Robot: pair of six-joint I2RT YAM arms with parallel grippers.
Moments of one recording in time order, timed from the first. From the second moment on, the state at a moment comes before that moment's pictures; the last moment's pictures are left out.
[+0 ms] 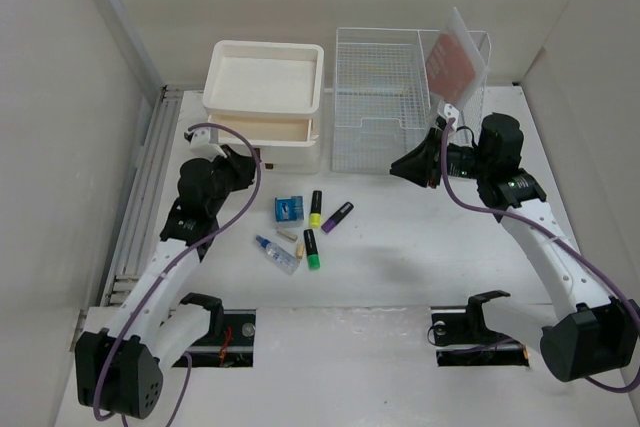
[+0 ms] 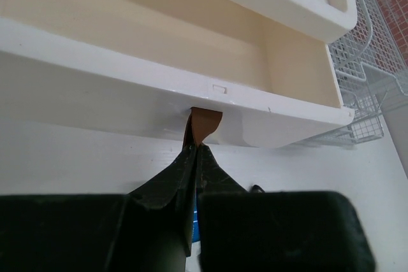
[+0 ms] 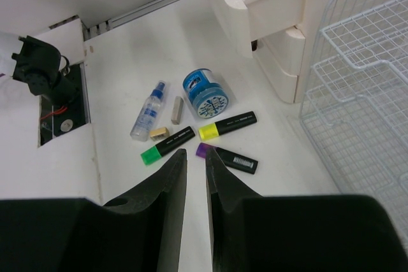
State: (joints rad) left arm -0.22 0.90 0.60 0.09 0.07 -0.54; right arm 0.20 1.09 0.97 -0.15 -1.04 -0.07
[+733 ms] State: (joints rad) left arm -0.23 0.79 0.58 -0.01 0.07 -0.61; right arm 0.20 1.09 0.97 -0.15 -1.05 -0.07
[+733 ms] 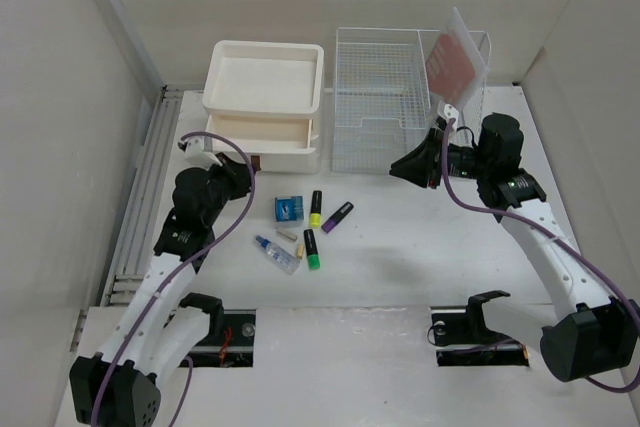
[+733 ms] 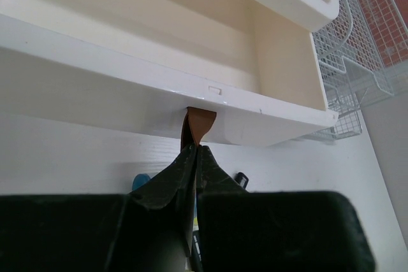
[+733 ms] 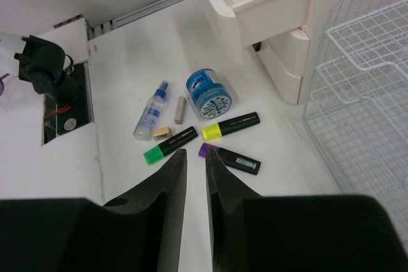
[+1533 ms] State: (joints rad) left arm -0.23 0.64 0.58 -0.20 0.06 -0.62; right arm 0.20 1.09 0.97 -0.15 -1.05 -0.06
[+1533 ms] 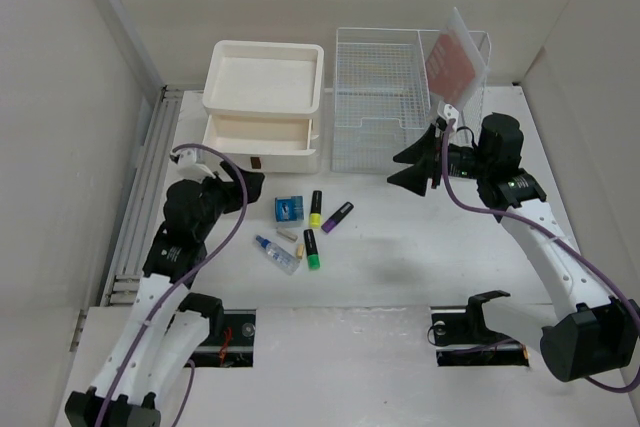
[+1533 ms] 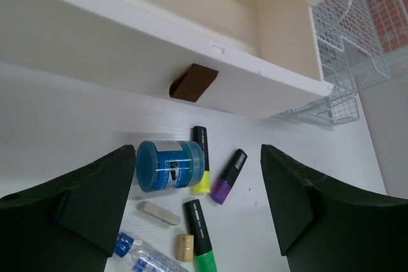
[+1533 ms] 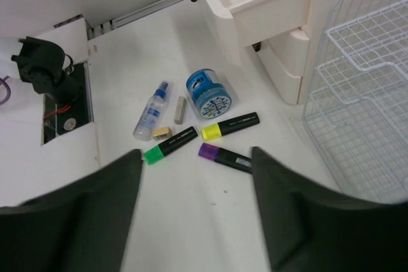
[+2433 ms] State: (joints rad) left arm -0.23 0.26 0.69 -0.37 -0.17 -0.35; right arm 0.92 1.35 1.04 -0.26 -0.01 -0.17
